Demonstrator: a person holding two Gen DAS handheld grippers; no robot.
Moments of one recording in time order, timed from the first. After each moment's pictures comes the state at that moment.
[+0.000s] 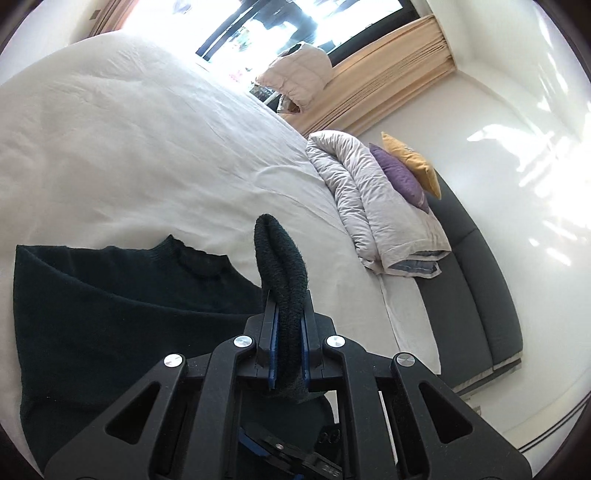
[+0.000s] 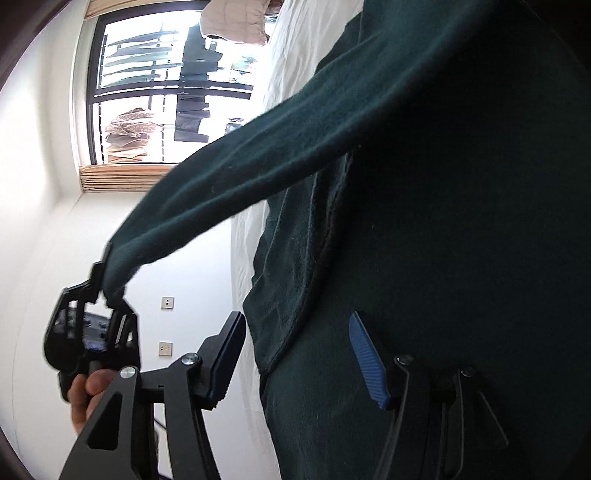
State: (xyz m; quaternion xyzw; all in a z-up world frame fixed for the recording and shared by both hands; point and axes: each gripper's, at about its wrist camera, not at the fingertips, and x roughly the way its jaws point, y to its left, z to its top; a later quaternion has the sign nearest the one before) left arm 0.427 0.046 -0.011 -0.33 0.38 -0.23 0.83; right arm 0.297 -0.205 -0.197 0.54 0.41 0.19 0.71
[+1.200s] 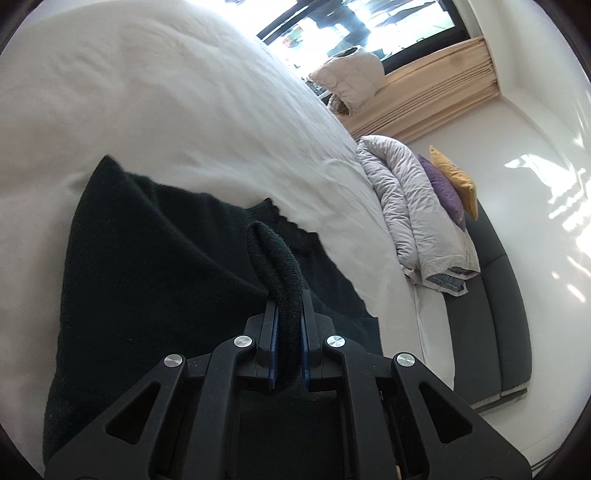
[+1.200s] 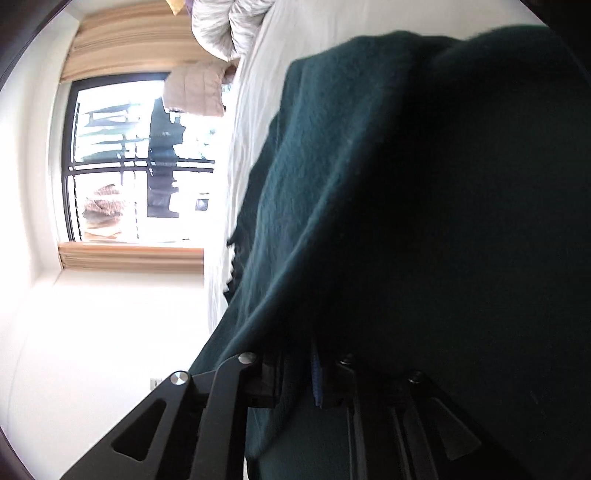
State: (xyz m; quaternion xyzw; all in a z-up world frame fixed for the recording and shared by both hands) left arm 0.409 0.104 -0.134 -0.37 0.42 -0.16 0.81; right arm 0.292 -0.269 -0.211 0.59 0.35 0.06 0.73
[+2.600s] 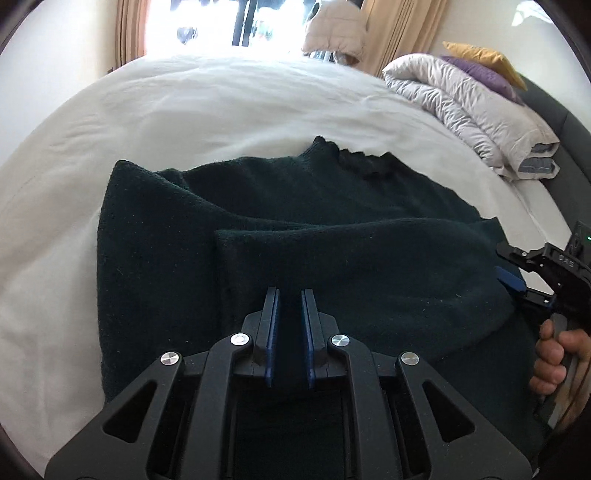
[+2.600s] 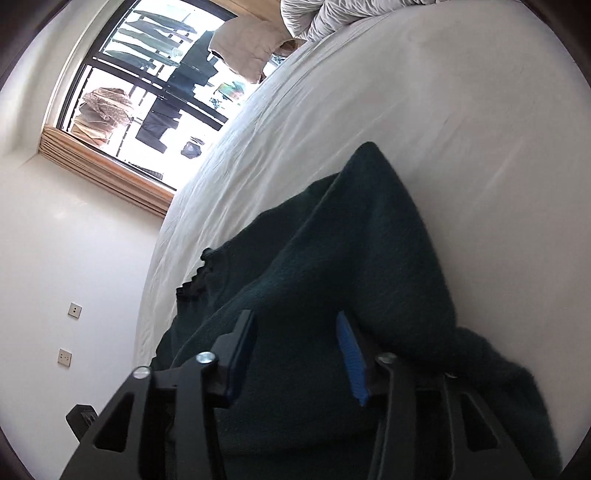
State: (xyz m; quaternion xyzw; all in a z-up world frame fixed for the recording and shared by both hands) left arm 0.385 0.037 -0.179 -0.08 0.43 -0.09 0.89; right arm 0.372 -0.296 -0.175 0.37 0.39 0.07 0.84
